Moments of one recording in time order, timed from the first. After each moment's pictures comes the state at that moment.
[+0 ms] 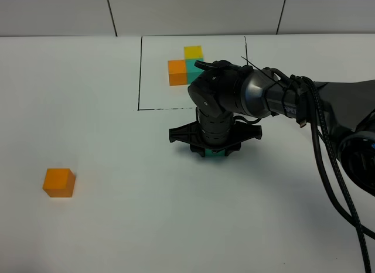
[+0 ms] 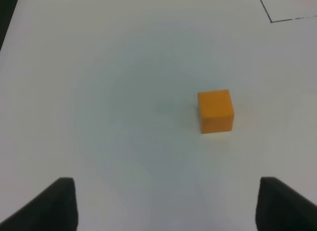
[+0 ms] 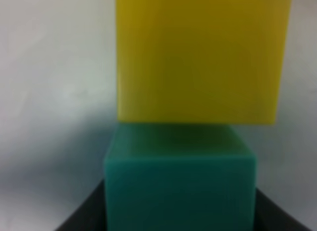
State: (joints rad) left arm -0.02 -0.01 -0.51 0.00 1.06 0.10; right arm 0.67 2.24 -1.57 -0.19 0.86 0.78
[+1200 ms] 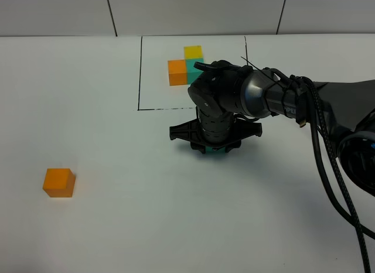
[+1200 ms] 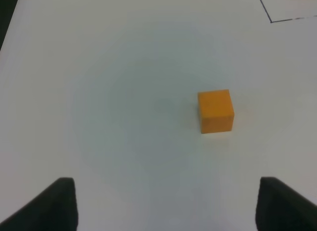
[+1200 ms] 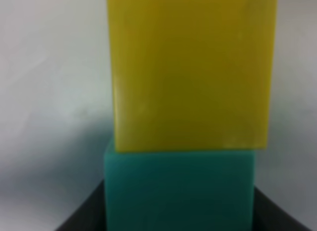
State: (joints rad) left arm -0.02 -0.01 -0.51 0.00 1.06 0.10; right arm 0.67 2.24 -1.57 -0.23 0.83 0.80
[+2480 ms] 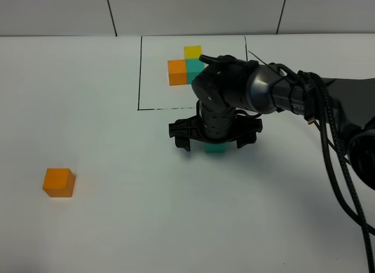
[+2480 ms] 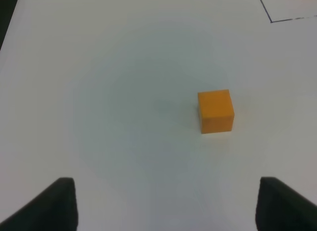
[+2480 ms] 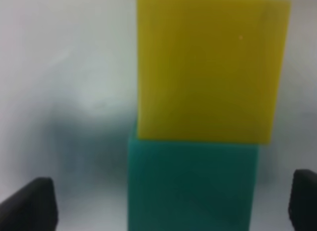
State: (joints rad) left arm -0.02 -0.01 -0.51 0.00 1.06 0.10; right arm 0.66 2.19 -1.56 -0.18 0.83 0.71
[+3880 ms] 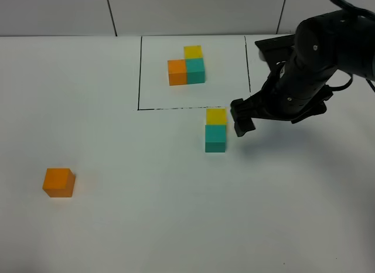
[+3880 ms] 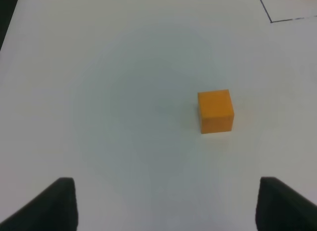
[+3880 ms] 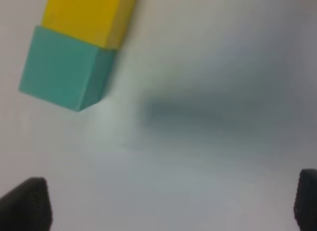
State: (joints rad) left arm -0.02 -0.01 -0.51 0.00 1.06 0.10; right arm 0.39 1.83 -1.29 0.07 0.84 0.05
